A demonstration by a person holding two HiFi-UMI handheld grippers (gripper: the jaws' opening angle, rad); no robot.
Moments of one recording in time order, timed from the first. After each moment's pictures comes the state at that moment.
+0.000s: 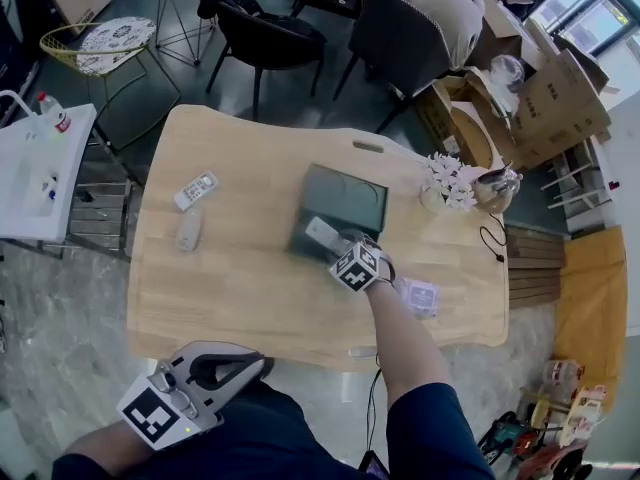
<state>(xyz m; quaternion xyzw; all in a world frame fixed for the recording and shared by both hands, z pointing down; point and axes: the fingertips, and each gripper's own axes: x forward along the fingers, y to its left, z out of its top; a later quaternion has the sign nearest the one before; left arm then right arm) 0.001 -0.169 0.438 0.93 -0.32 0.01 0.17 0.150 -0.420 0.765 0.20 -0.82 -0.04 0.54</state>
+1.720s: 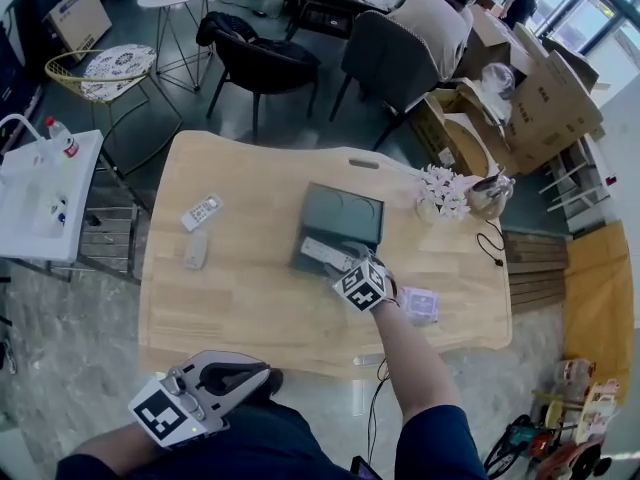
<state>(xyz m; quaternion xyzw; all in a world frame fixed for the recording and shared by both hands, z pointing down) 0.001 -0.155 0.429 0.94 -0.30 0.00 0.18 0.131 -0.403 0.694 0.25 -0.85 -0.04 0.47</state>
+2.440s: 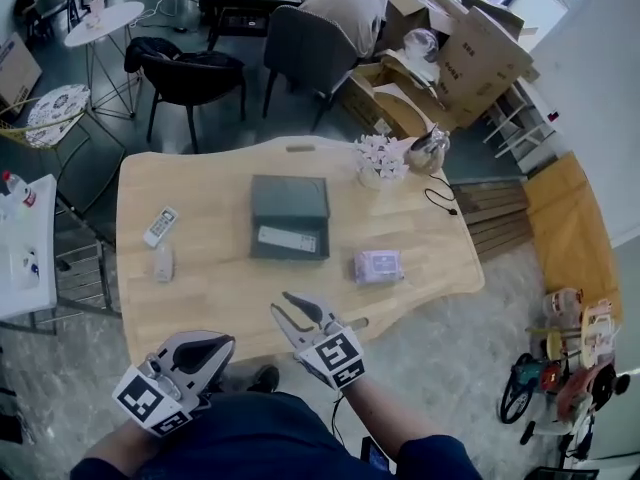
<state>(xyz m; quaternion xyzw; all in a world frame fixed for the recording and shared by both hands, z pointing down) -0.018 -0.156 0.410 0.95 -0.28 -0.04 0.16 0.075 -0.211 0.518 0.38 -0.90 0.10 0.19</state>
